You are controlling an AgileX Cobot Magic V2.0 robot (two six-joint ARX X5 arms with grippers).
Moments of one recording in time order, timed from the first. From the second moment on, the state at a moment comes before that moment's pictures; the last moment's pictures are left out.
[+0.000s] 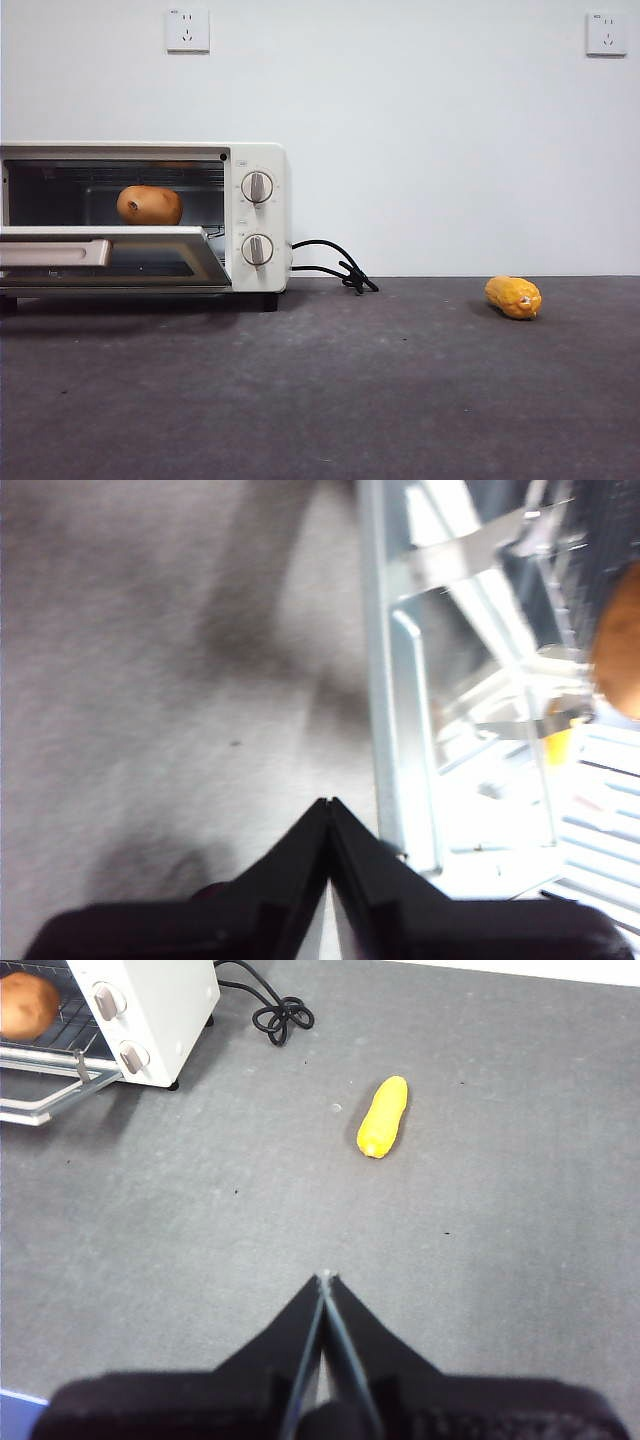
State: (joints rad) left arm 0.59 1.94 1.36 -0.97 0.90 0.03; right arm 0.90 0.70 1.37 -1.36 0.55 0.38
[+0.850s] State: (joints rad) left arm 0.59 1.94 1.36 -0.83 1.25 -0.06; right arm 0.90 0.70 1.37 -1.36 0.57 0.38
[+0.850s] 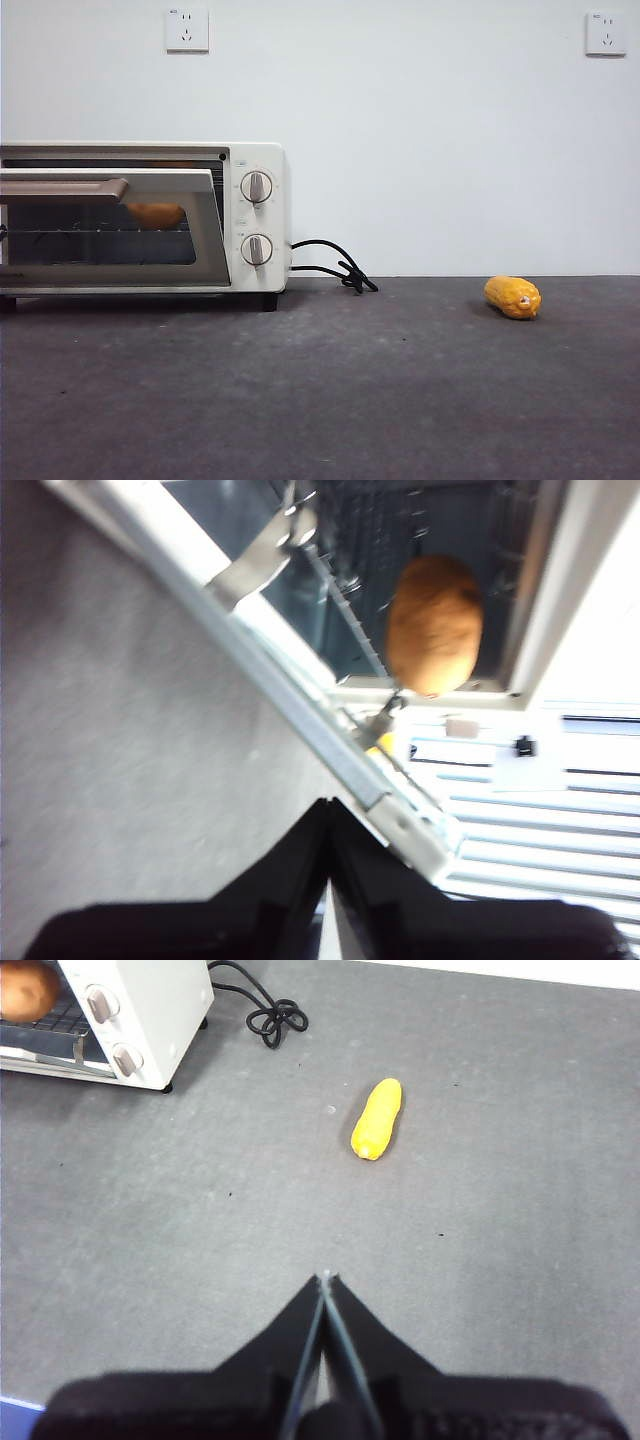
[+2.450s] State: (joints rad) left arm 0.44 1.73 1.36 -0.49 1.15 -0.37; right arm 0.90 0.74 1.37 -1.36 0.64 0.38
